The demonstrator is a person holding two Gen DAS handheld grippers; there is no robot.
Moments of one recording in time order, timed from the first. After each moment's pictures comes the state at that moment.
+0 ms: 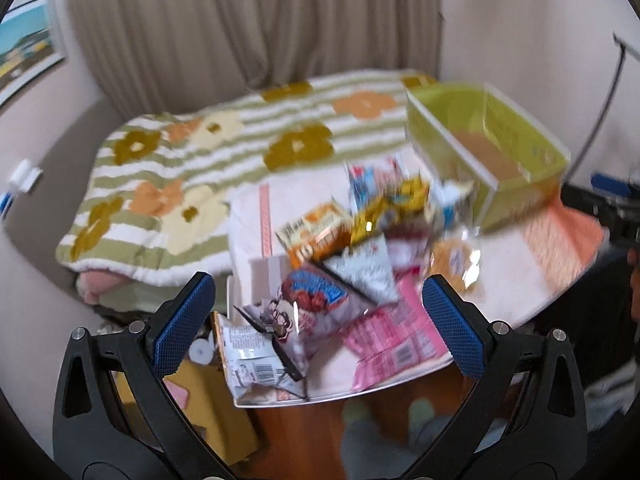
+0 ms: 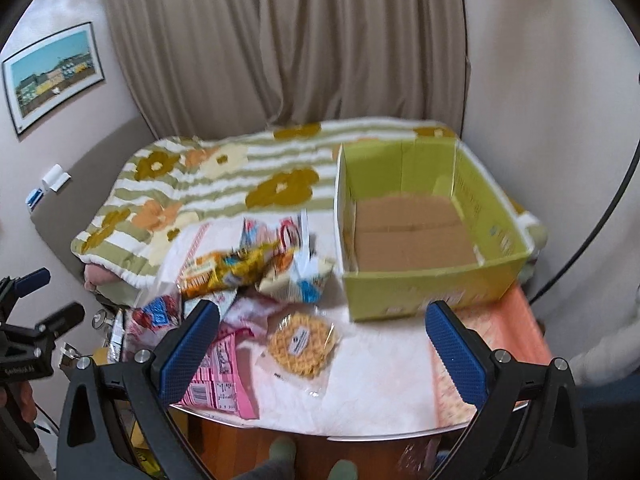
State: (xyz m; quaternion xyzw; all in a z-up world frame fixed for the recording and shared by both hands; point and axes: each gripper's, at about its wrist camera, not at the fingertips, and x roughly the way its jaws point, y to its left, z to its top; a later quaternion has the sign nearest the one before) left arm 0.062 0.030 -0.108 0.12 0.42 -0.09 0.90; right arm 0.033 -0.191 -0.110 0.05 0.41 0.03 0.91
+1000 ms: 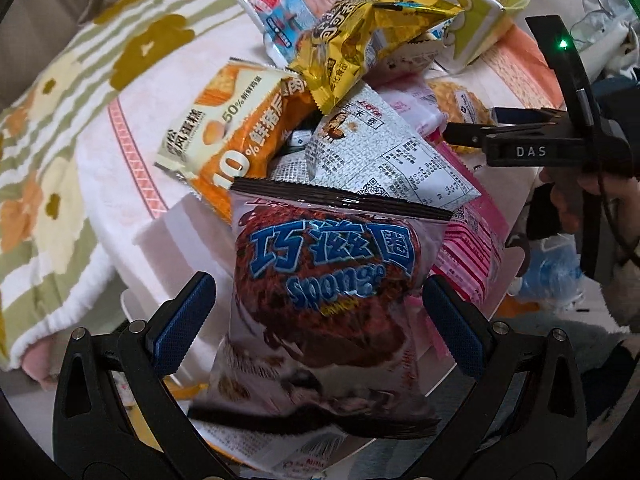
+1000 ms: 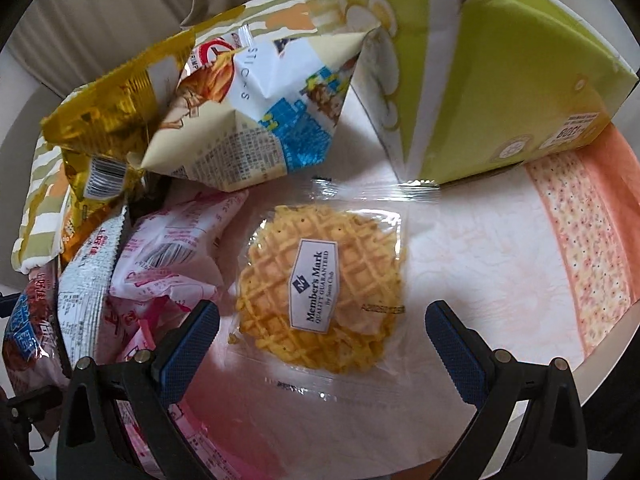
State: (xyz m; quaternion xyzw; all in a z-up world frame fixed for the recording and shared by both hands) left arm 0.172 0.058 -0.260 0.18 0.59 -0.32 0.72; right arm 0.118 -0.159 -0.284 0.13 0.57 -0.08 0.81
